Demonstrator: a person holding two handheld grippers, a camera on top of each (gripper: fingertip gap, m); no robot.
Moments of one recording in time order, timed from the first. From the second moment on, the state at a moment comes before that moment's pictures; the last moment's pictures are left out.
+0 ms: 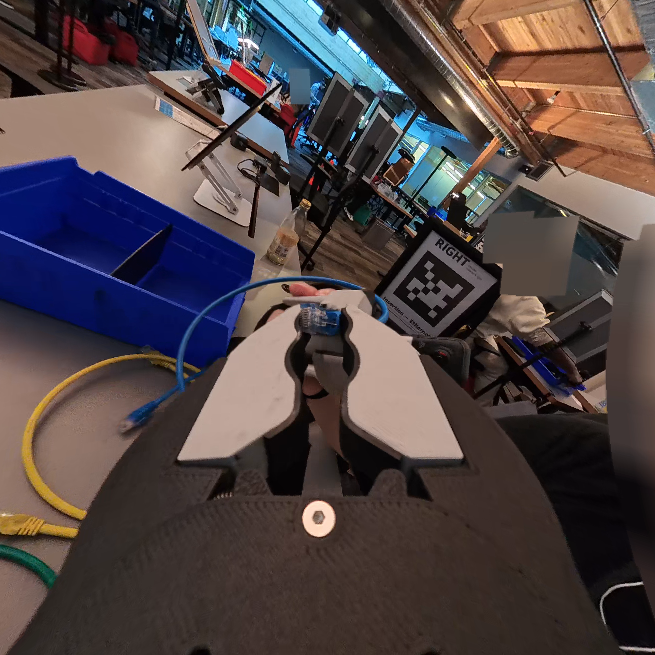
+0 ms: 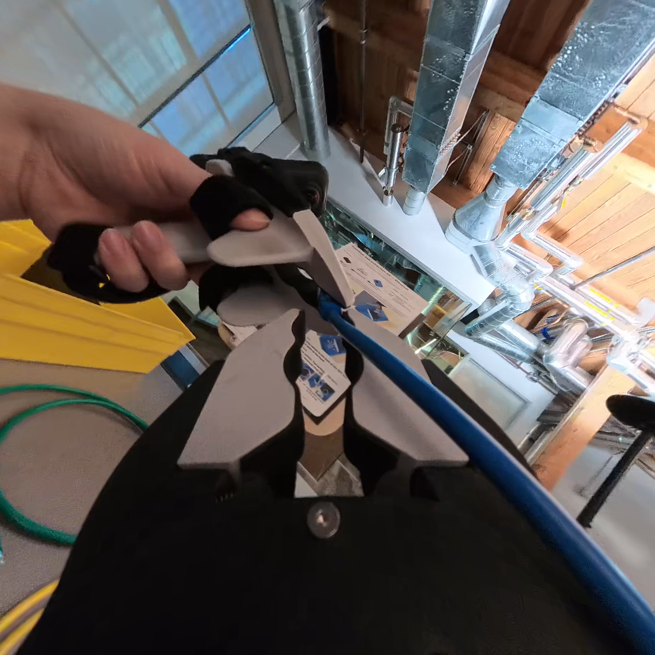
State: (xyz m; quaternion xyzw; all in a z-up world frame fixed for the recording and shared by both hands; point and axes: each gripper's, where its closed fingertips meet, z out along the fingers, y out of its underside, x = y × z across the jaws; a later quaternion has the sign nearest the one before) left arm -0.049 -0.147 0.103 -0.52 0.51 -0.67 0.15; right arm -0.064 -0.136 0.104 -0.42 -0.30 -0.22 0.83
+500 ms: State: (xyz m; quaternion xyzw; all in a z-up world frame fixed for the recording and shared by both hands) left arm -0.054 -0.143 0.097 -0.52 0.54 -0.64 0.17; right arm -0.068 -0.132 0.102 -0.49 -0.27 -0.12 0.82
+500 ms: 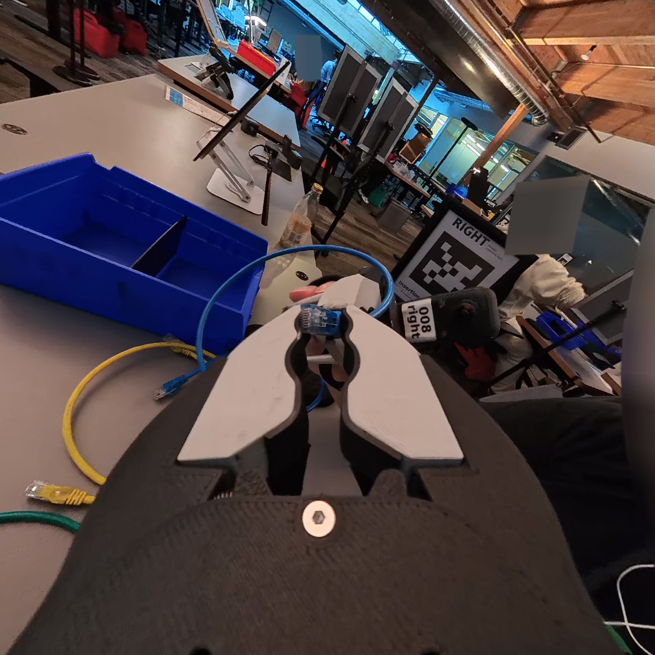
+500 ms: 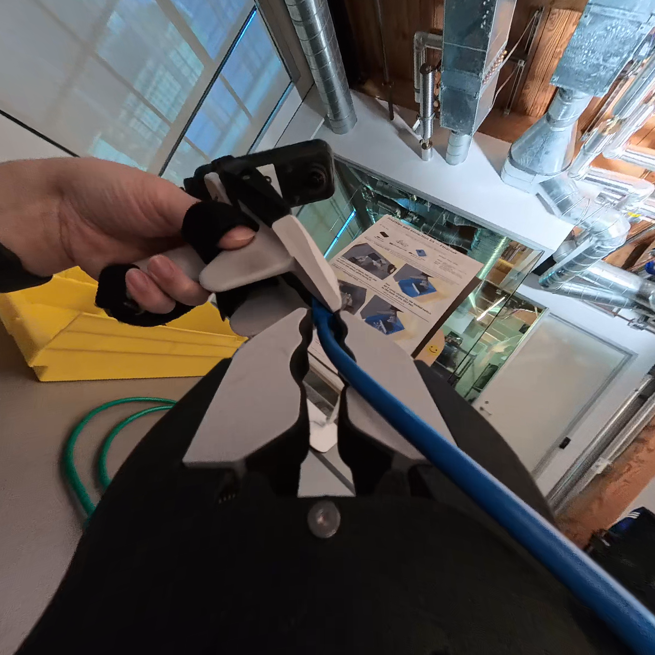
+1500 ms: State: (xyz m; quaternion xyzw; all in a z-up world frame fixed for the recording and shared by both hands) left arm 0.005 0.082 -0.138 -0.71 0.64 -0.22 0.19; right arm -0.009 -0.120 0.062 -0.52 -0.20 -0.13 0.82
